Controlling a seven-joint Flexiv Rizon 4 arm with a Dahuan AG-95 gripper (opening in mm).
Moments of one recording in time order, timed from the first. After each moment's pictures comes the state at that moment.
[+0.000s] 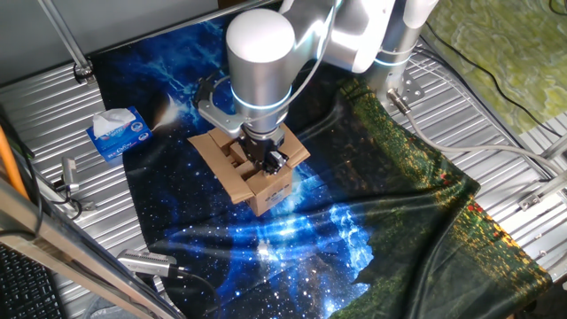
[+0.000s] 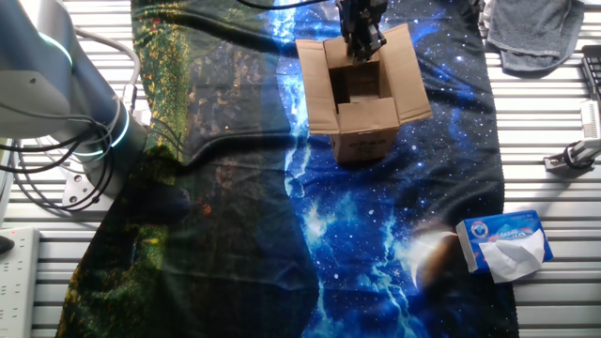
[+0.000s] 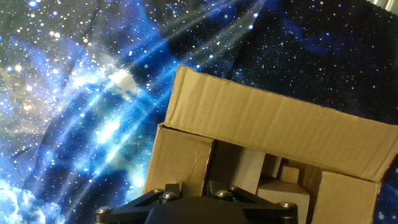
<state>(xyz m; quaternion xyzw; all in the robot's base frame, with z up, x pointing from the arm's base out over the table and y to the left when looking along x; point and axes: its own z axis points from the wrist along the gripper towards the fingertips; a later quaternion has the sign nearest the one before) 0.463 0.160 0.138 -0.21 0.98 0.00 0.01</state>
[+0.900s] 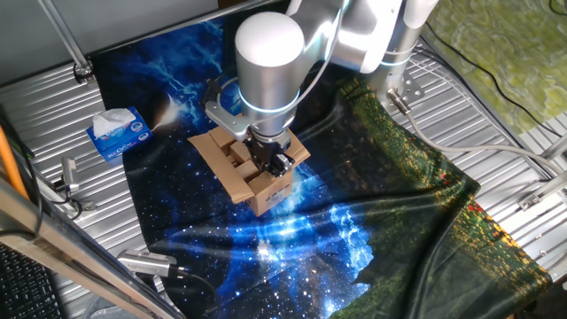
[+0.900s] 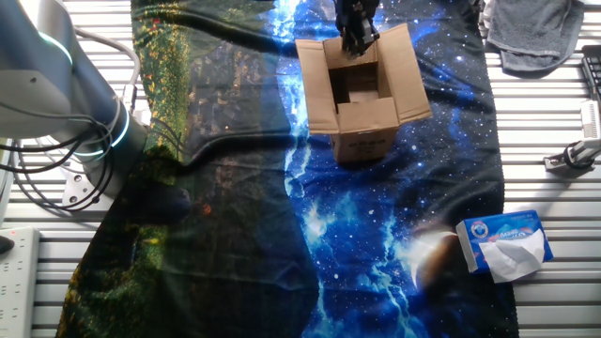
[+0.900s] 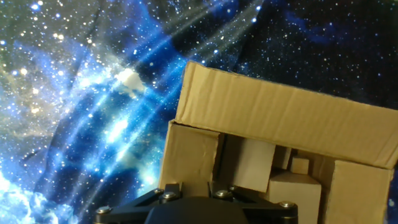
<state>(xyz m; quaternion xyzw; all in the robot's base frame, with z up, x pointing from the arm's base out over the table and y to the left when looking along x) 0.454 0.173 0.136 -0.19 0.98 0.00 0.01</state>
